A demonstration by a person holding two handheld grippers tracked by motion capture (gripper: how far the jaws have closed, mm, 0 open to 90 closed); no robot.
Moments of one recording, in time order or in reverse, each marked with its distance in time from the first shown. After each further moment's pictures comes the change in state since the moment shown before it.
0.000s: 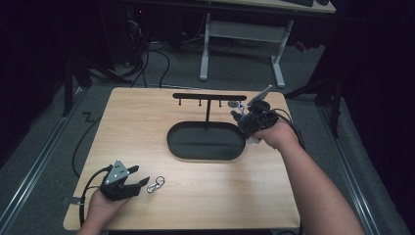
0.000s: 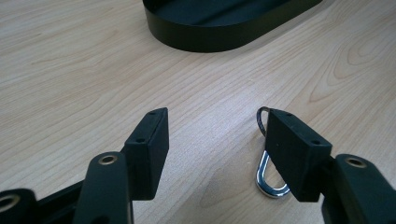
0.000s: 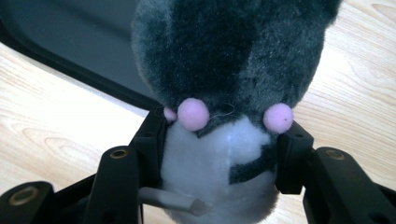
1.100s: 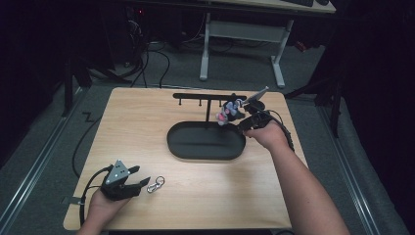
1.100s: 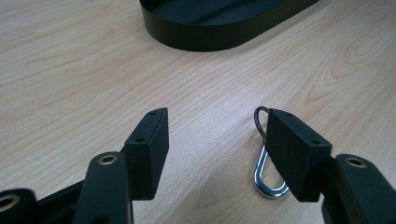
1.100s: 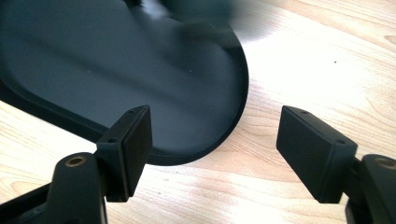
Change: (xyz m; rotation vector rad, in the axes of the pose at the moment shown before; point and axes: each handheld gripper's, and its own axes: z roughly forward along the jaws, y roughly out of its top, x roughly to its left) left arm -0.001 0.000 0.002 0.000 -0.010 -0.003; right arm -0.003 0.013 0.024 -0.105 0.021 0.053
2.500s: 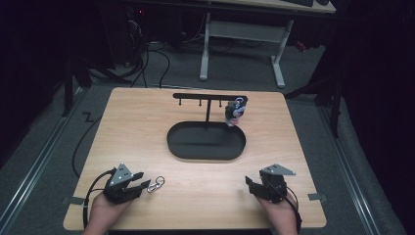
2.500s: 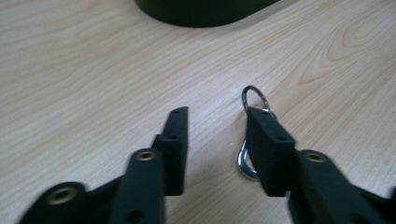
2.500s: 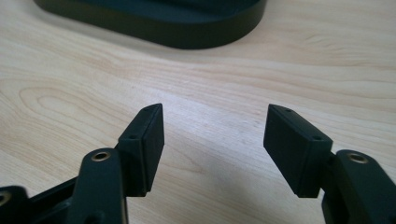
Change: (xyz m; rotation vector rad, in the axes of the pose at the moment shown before) left arm -0.007 -0.006 0.003 0.079 -0.002 -0.049; right arm 0.023 -0.223 0.036 -0.524 -0.023 -0.033
